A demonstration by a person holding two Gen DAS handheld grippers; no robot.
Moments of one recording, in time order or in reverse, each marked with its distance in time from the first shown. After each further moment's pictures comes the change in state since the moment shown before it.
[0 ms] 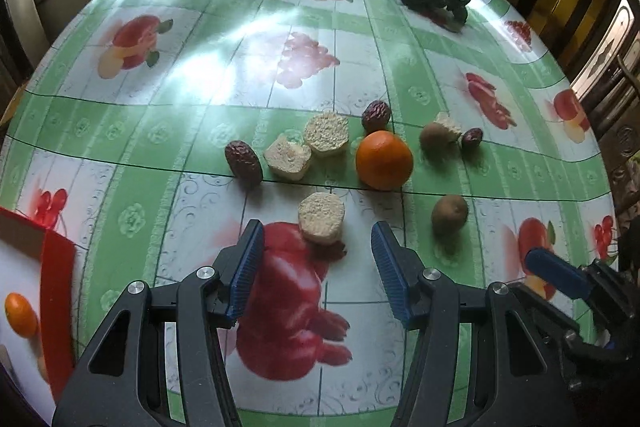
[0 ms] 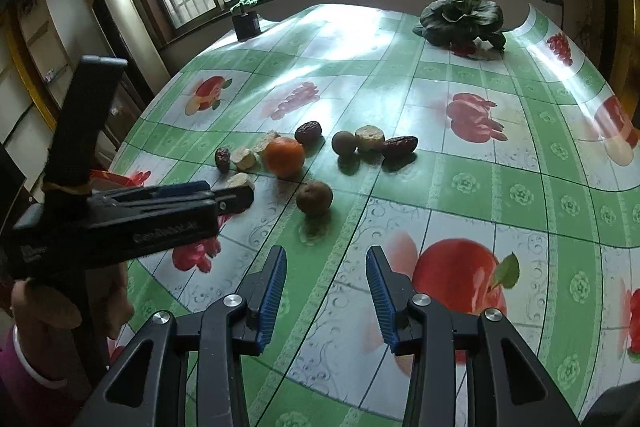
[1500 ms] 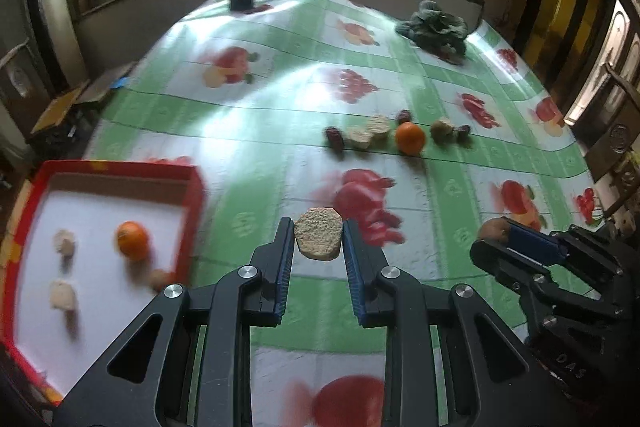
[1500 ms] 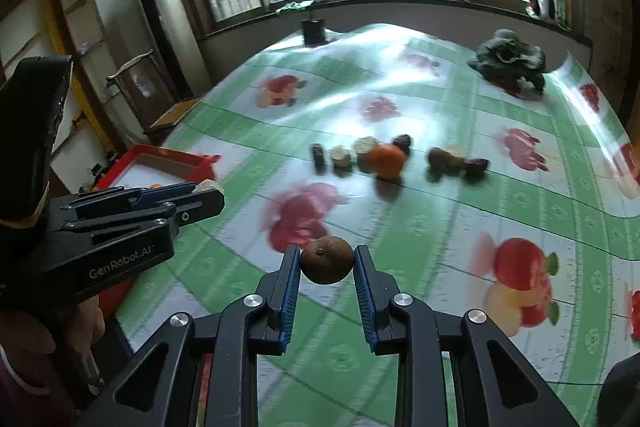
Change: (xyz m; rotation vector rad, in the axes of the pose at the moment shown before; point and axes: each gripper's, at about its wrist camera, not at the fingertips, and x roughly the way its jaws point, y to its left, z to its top) left arm -0.117 0.048 -0.070 0.003 -0.161 0.092; right arm -0.033 0.091 -0.020 -0.130 -0.045 0.051
